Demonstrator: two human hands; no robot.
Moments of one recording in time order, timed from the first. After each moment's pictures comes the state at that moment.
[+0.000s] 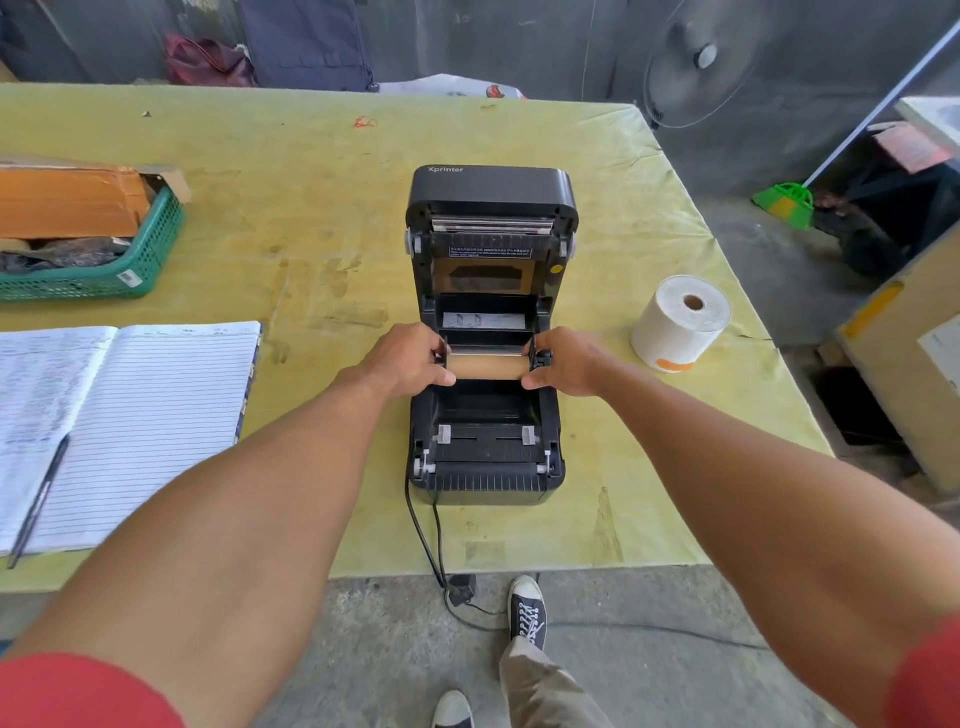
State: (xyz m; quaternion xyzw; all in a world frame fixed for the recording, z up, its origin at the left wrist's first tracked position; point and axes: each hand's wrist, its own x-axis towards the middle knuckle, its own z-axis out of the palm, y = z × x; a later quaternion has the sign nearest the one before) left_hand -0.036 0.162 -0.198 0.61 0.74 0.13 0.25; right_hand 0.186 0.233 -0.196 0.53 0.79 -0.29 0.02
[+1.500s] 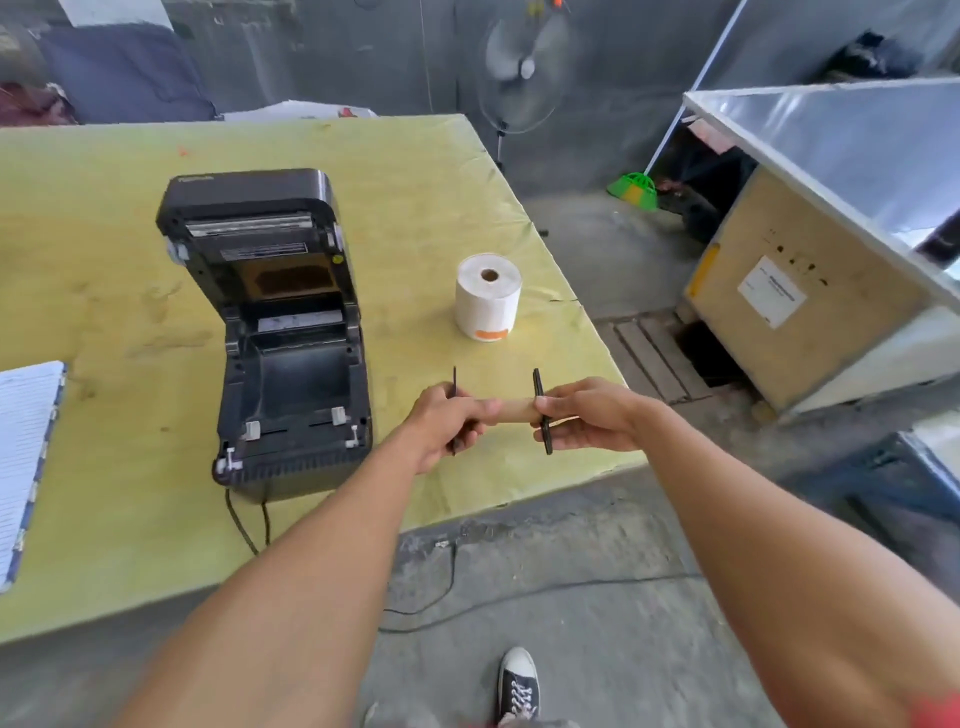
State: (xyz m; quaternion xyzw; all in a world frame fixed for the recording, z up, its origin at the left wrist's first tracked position) left_hand 0.230 0.121 -0.211 0.33 0.60 0.34 0.65; right_hand 0.453 0.157 -0.202 0.57 0.43 -0.68 -0.15
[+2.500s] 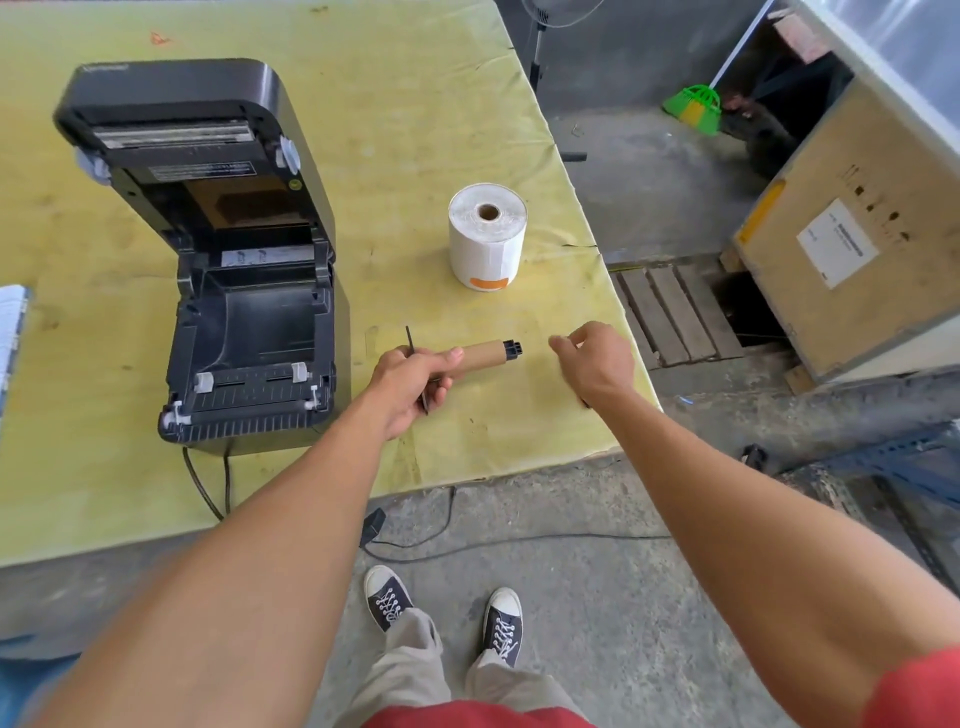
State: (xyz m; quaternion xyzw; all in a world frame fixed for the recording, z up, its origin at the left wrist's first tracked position) left_hand 0.234 0.146 -0.249 0.19 0.62 0.42 0.63; right_hand 0.457 0.198 -0.252 0.74 0.58 -0.29 -0.17
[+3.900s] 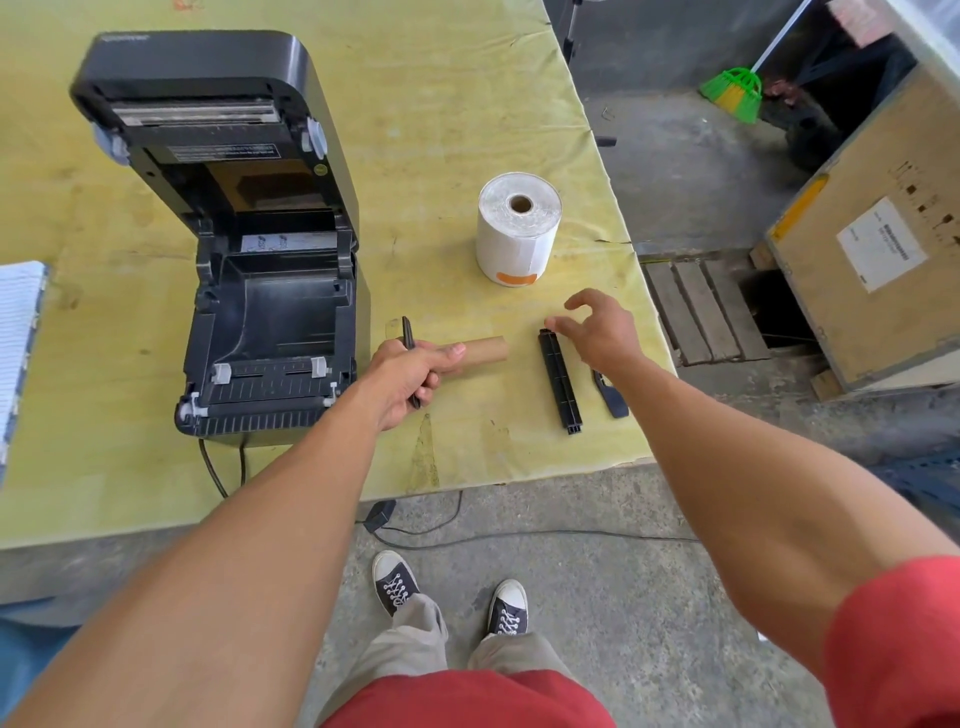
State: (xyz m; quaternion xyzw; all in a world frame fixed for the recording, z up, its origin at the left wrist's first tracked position) left_hand 0.206 0.157 -0.257 0.19 0.67 0.38 0.61; right_hand 0.441 0.253 -0.274 0.69 0.60 -0.38 -0.18
